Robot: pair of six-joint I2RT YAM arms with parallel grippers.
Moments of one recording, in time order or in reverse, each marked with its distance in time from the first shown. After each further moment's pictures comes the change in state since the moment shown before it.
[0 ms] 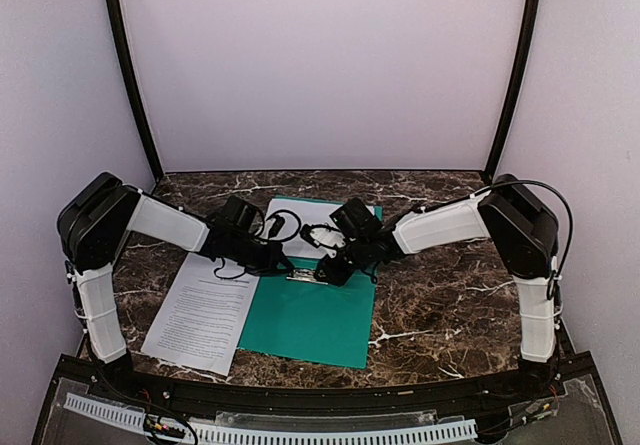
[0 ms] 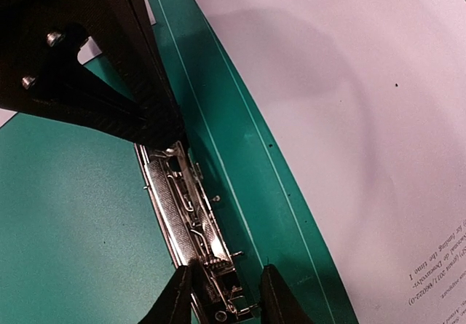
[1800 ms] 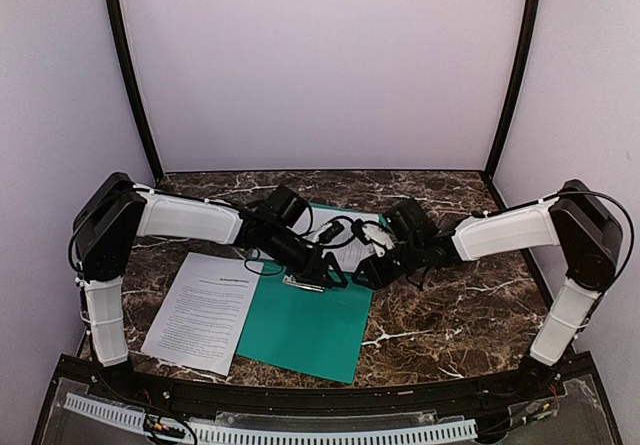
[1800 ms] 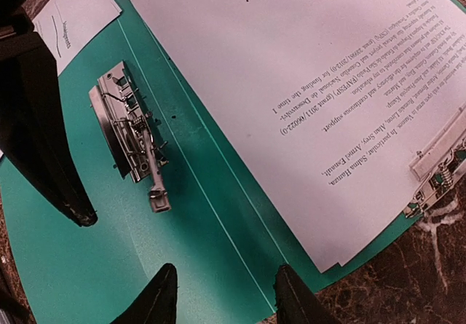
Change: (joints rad) left arm -0.207 0.037 0.317 -0.286 0.241 0.064; right arm -0.094 -0.360 -0.377 0.039 -0.056 0.213
